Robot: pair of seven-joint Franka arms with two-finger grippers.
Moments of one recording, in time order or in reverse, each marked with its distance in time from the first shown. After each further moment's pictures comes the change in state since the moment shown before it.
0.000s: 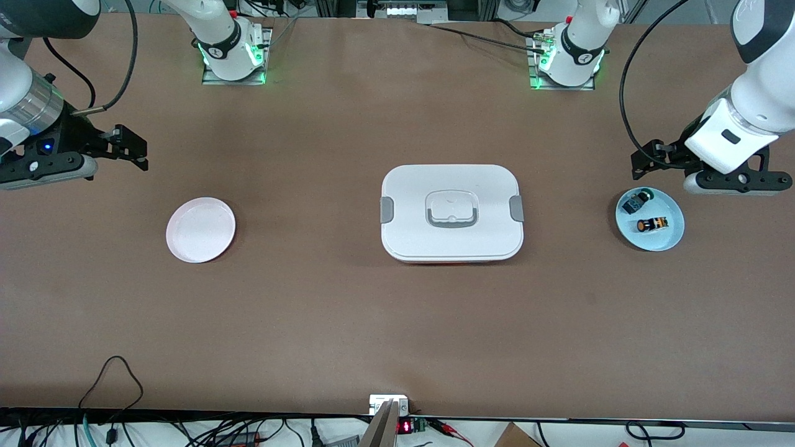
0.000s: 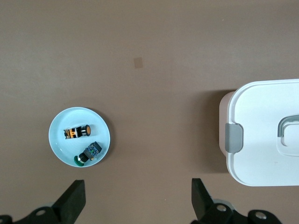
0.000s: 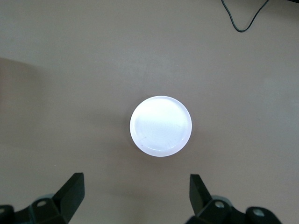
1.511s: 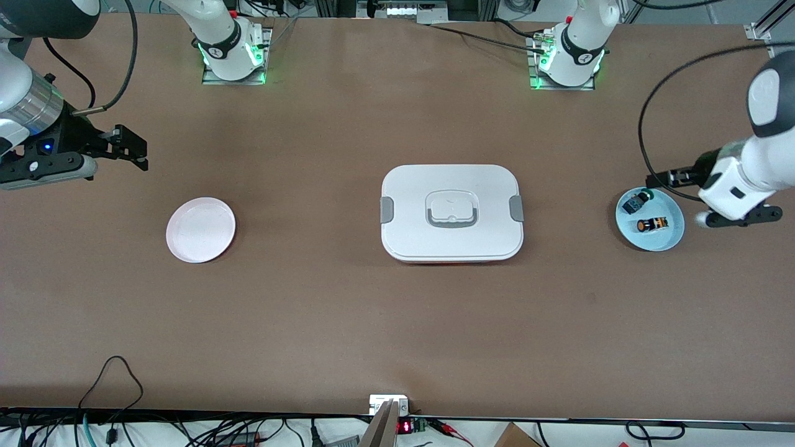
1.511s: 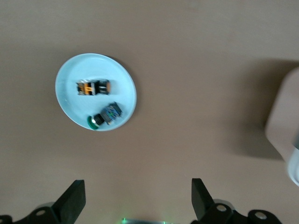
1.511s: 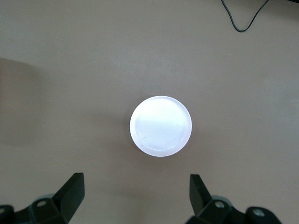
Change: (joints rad) left arm 0.176 0.168 0.013 -0.047 0.010 -0.044 0.014; right arm 0.000 0.000 0.000 0.000 0.000 0.000 0.000
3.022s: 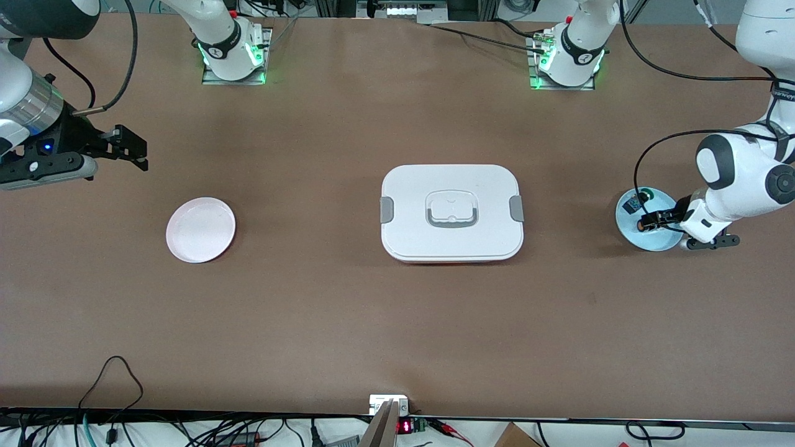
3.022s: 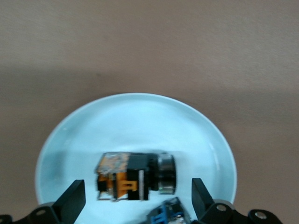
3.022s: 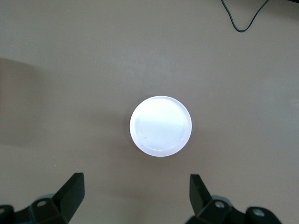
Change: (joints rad) left arm 0.250 0.256 -0.039 -0.351 -0.011 0.752 0.246; right arm 0.000 0.001 0.000 0.000 0.000 0.000 0.000
